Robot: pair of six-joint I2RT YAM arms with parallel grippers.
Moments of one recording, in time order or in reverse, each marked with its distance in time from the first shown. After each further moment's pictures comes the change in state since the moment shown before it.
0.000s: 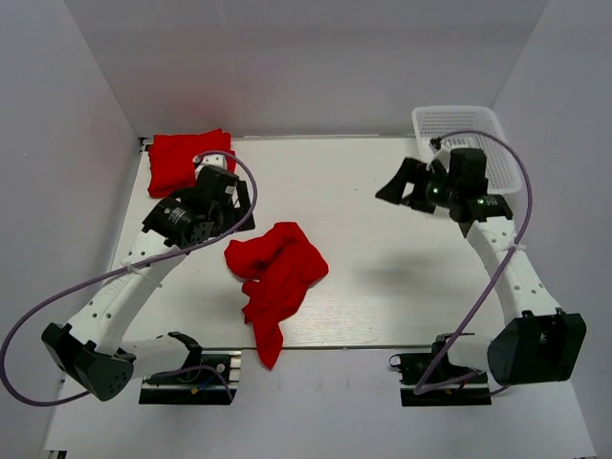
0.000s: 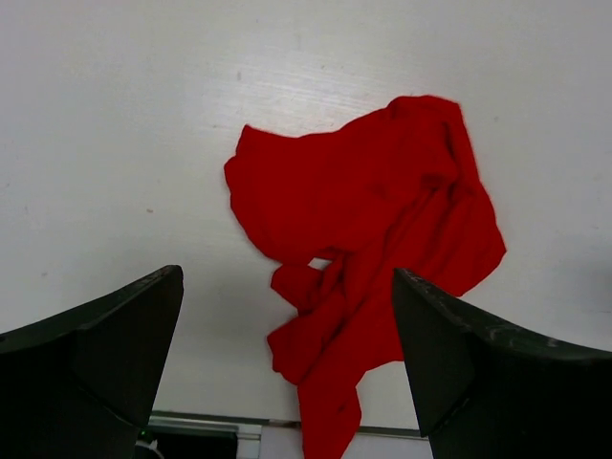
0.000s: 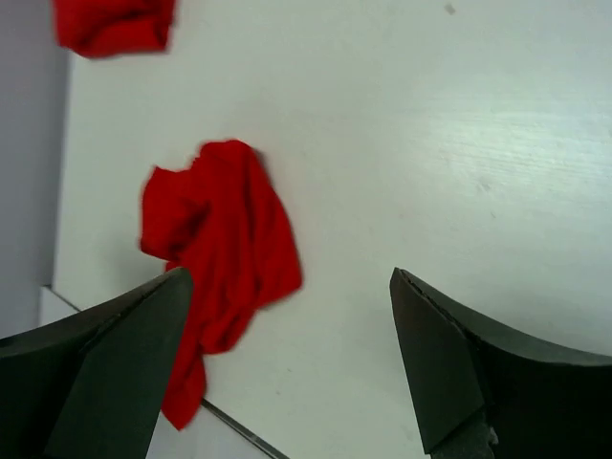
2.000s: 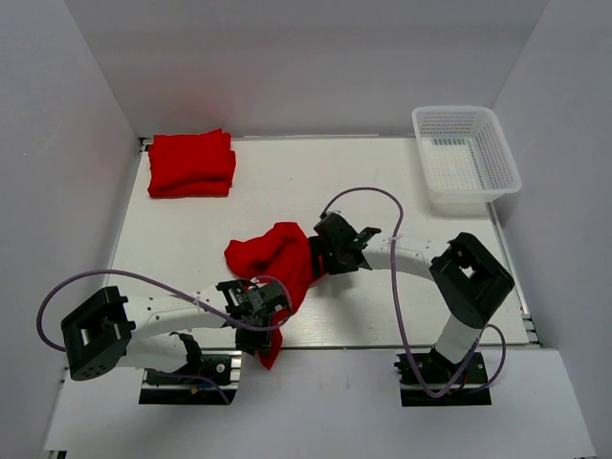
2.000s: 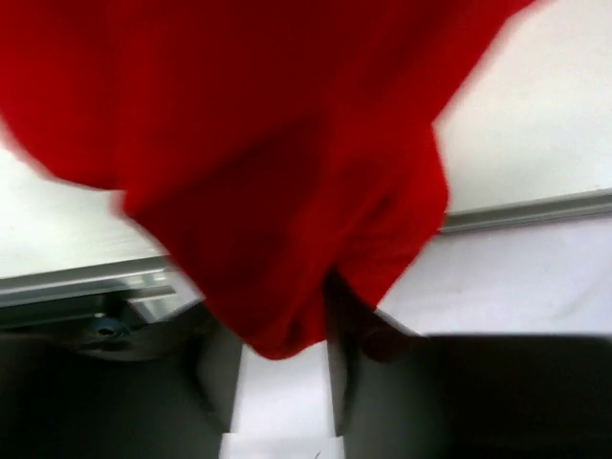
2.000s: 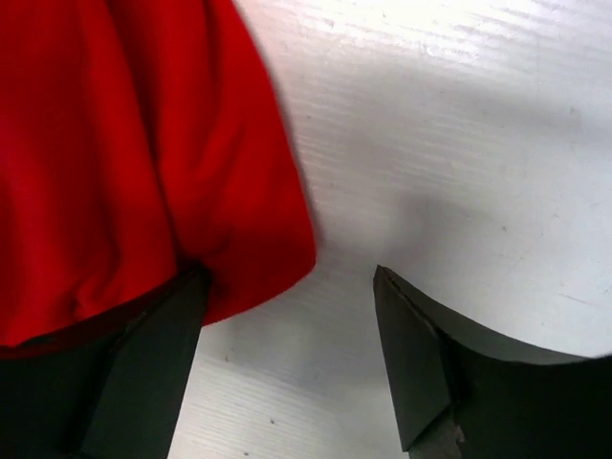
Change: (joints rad) left arm -0.557 0.038 -0.760 0.221 0.427 -0.444; right arm 0.718 0.444 -0.180 0.127 0.618 0.172
